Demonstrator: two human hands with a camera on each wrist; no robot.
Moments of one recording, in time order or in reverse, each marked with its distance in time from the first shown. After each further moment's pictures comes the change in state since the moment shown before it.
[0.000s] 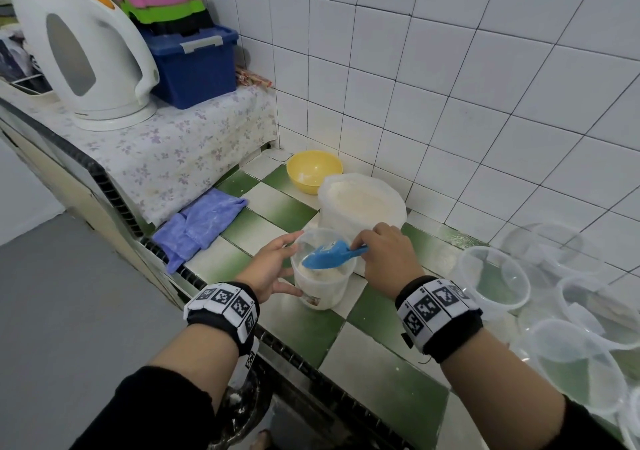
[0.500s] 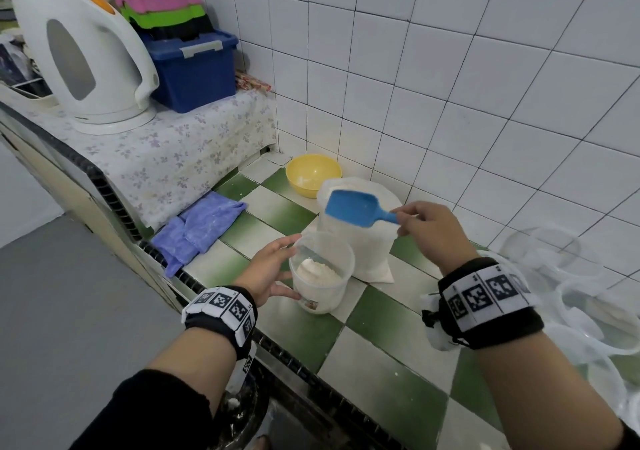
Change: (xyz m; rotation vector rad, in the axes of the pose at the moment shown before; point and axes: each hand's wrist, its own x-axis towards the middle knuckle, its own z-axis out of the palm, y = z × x) left_hand 0.001 0.001 0.000 0.000 0.027 0.027; right_hand 0.009 0.028 -0.060 0.664 0.128 0.327
